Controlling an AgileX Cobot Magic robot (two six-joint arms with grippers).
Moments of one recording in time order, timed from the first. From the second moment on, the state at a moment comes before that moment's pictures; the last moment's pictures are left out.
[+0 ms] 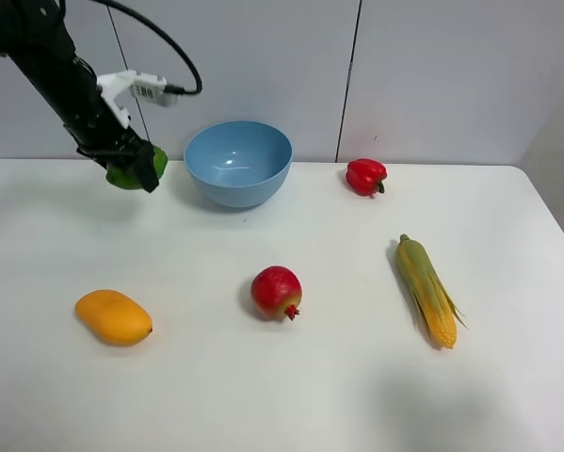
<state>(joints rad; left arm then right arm) -0.15 1.95 -1.63 -0.24 1.08 0.37 -0.10 0.00 -0.50 -0.05 1.07 0.07</state>
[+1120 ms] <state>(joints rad) -0.32 2.24 -1.78 -0.34 0.39 0.35 -0.10 0.00 -0.50 -0.05 1.07 0.07</state>
